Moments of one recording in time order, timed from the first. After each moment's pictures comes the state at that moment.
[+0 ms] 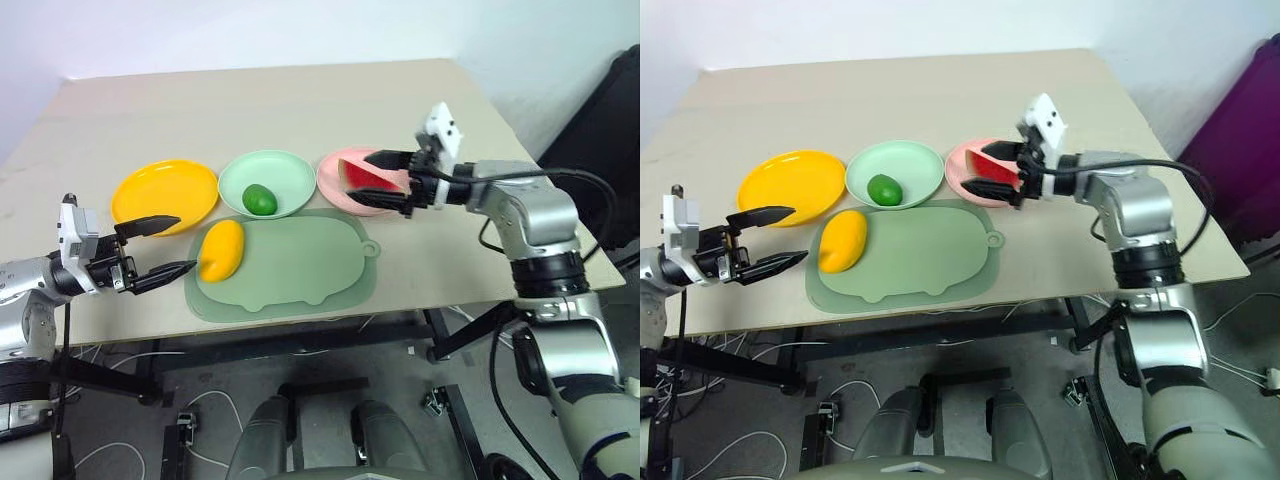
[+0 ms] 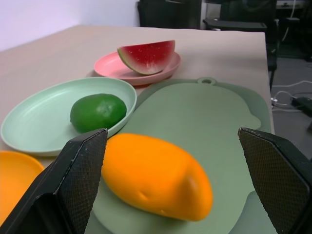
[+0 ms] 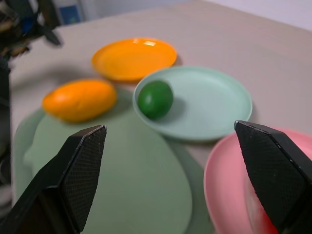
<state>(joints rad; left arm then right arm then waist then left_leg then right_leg) -0.31 0.81 0.32 0.34 -0.58 0.01 -1.43 -0.87 -0.56 0.02 0.23 0.33 0.55 1.14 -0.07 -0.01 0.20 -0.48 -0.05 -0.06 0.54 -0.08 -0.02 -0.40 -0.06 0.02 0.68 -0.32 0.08</state>
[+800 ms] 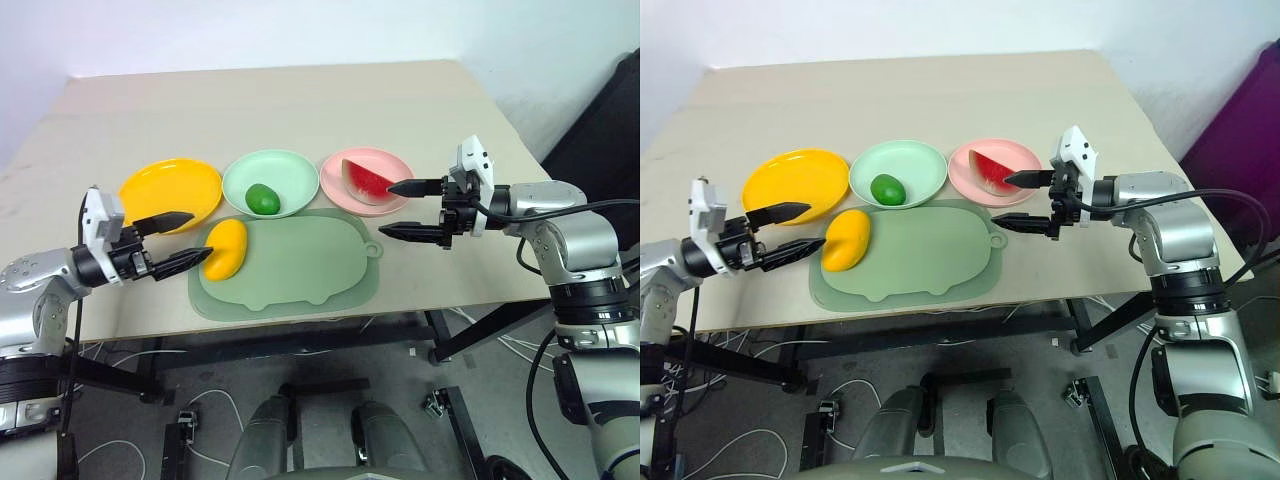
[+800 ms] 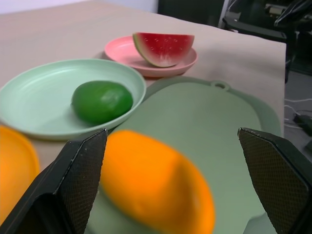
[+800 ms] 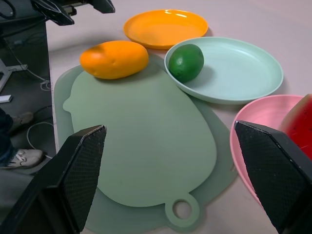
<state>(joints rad) -0.33 0.80 0.27 0.09 -0.59 0.39 -1.19 -0.74 -0.68 0.02 0.15 0.39 0.52 1.24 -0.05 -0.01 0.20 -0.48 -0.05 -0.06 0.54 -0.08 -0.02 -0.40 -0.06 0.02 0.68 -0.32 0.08</state>
